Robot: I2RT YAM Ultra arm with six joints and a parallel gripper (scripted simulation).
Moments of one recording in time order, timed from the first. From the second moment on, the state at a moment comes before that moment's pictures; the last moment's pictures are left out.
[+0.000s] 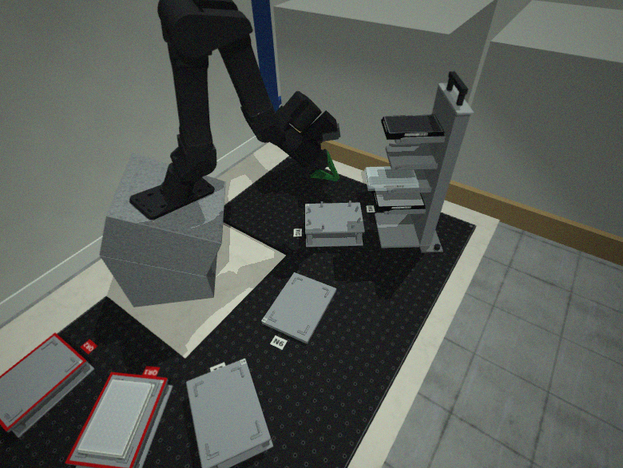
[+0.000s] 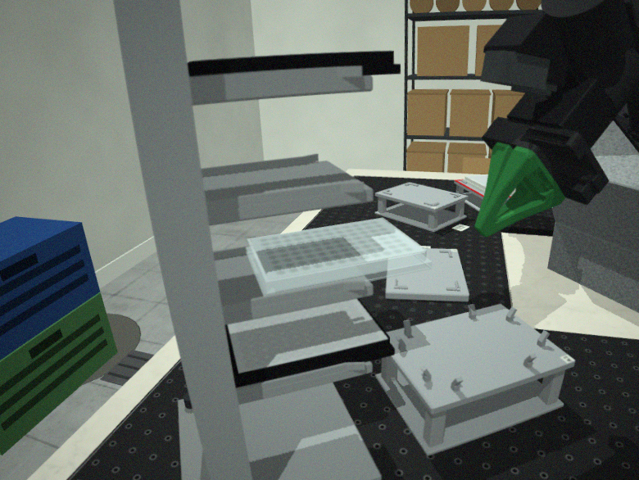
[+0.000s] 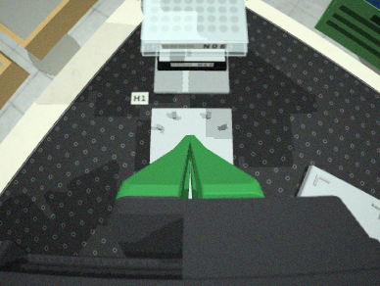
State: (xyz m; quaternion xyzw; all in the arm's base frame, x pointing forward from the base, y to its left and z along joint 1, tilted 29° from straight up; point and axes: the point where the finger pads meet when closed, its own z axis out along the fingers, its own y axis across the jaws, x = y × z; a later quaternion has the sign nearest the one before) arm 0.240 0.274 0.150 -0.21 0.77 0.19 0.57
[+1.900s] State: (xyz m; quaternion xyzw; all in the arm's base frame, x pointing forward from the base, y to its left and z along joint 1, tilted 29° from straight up) arm 0.264 0.284 0.159 -0.21 0.78 0.19 0.57
